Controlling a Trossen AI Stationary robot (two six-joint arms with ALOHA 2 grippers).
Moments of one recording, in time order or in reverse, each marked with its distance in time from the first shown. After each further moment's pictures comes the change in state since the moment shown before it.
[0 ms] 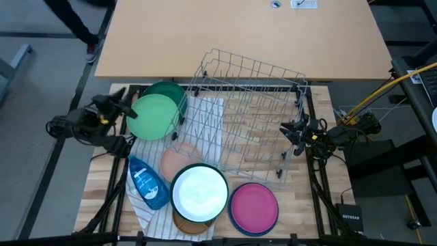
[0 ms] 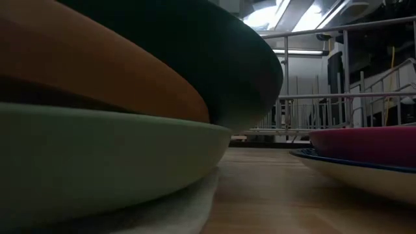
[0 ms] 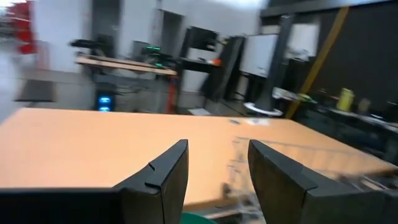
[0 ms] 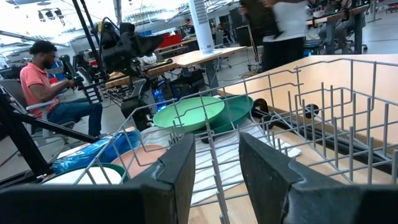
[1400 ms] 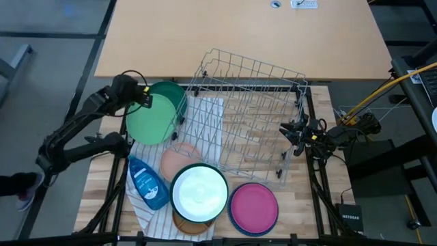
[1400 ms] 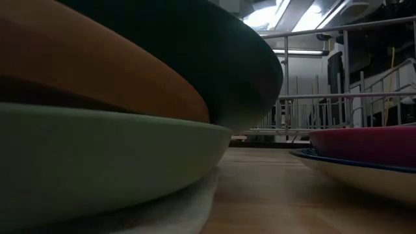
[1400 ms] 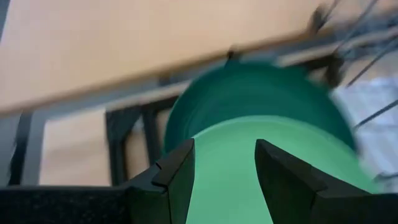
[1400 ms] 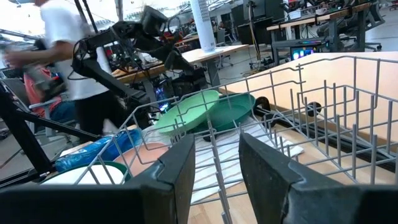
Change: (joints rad) left arm 1.189 0.650 0.377 -0.949 1.066 -0.440; right arm 0.000 0.000 0.000 -0.012 -0.010 0.013
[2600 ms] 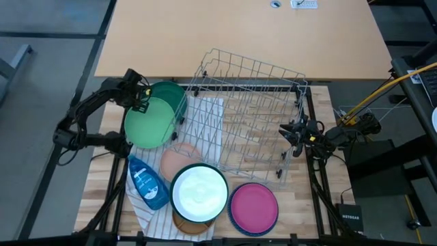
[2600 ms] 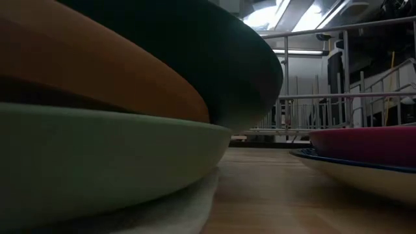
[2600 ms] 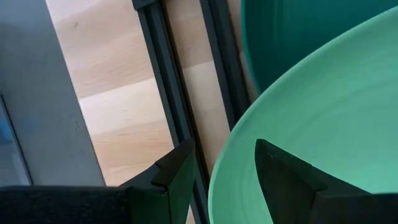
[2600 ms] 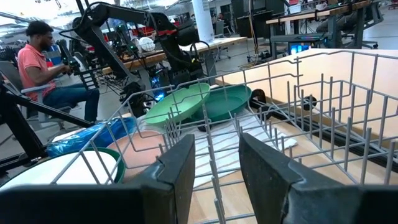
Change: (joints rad) left arm 0.311 0.411 -0.001 -0.174 0.037 0.194; right arm 0.000 0.000 0.000 -0.059 -0.001 0.000
